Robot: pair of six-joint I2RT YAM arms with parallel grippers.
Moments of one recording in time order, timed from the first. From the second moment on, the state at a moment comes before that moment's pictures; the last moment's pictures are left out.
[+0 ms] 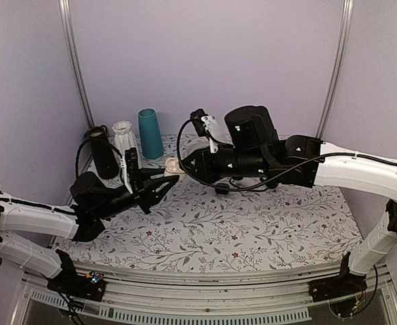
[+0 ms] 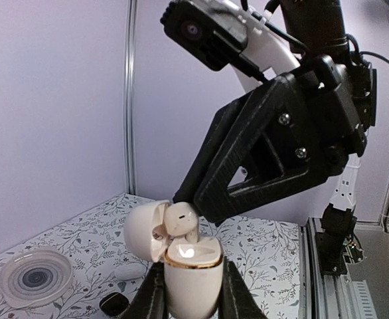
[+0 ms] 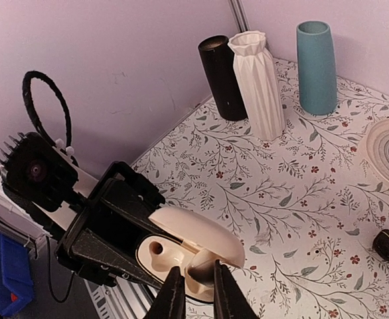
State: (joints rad) left arm -0.86 1.24 0.42 1.09 0.29 -0.11; right arm 1.15 1.59 1.50 -0.31 0.06 0.44
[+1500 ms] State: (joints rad) left arm -0.80 1.26 0.44 1.21 0.51 -0.24; right arm 1.15 1.39 1.30 -0.19 0.04 0.49
